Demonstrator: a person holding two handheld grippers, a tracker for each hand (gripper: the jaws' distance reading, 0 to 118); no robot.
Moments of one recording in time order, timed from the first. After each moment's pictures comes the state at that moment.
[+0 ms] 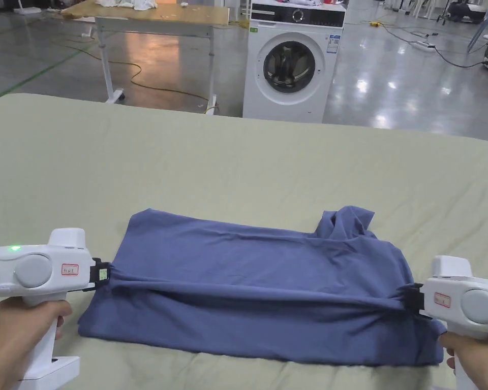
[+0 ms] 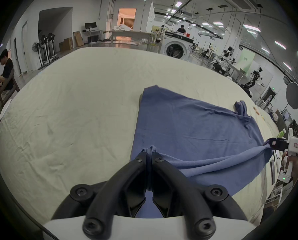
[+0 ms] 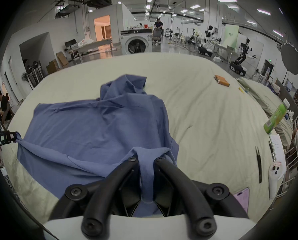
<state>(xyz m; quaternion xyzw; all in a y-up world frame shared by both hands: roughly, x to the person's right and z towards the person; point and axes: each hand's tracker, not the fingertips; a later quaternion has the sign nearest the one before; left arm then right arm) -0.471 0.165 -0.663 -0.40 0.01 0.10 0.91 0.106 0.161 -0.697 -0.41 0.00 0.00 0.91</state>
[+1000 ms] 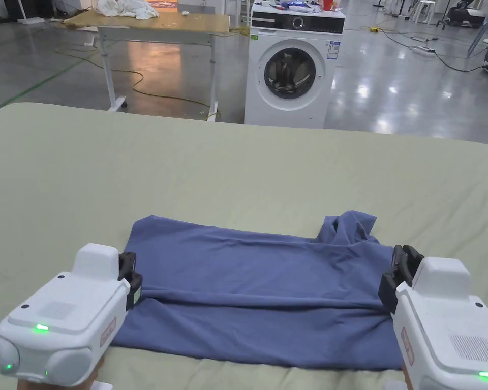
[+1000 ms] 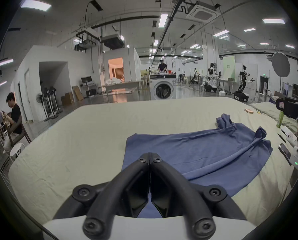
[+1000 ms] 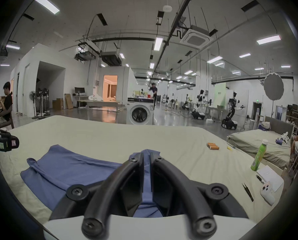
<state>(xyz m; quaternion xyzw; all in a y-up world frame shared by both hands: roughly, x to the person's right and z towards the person) -0.387 0.197 -0.570 -0.17 0.01 -0.04 0.98 0.004 0.214 -0.574 -0.07 -0.01 0.05 1.00</state>
